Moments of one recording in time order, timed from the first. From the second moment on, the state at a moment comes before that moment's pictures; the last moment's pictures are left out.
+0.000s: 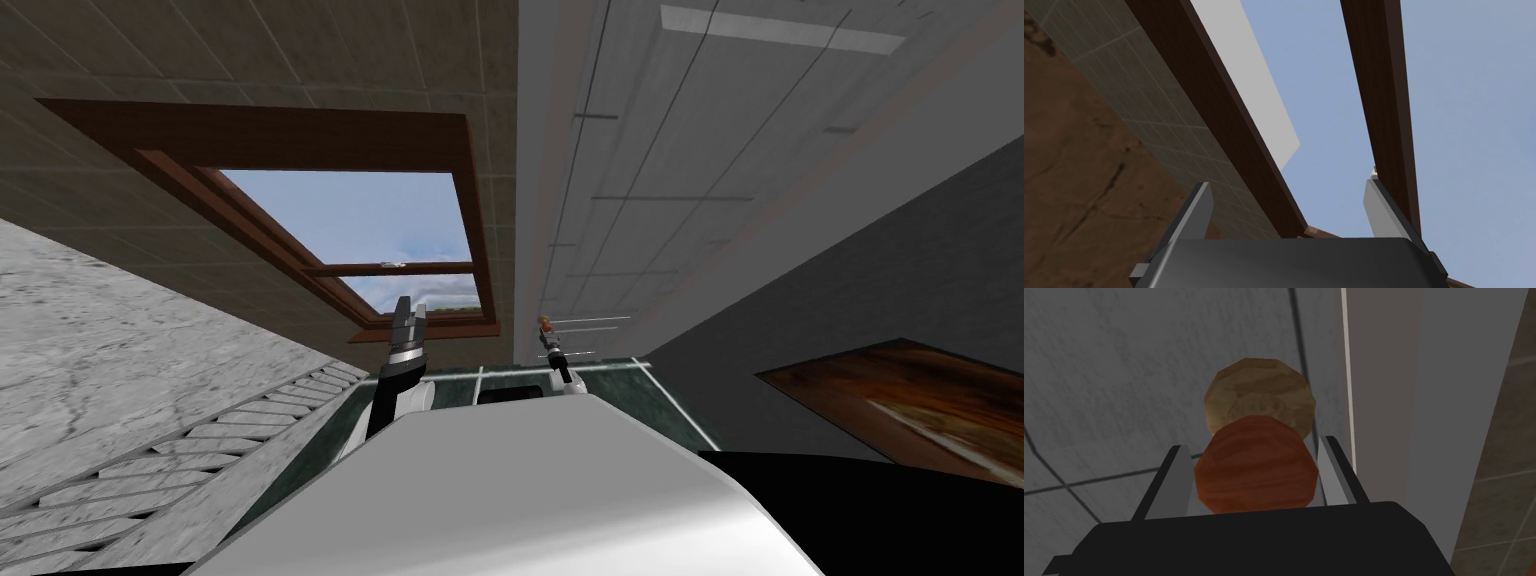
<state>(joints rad) -0.16 -0.01 -0.29 -0.58 0.26 -0.83 1.24</state>
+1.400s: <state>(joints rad) -0.15 -0.07 -0.27 -0.55 0.17 -0.84 0.91</state>
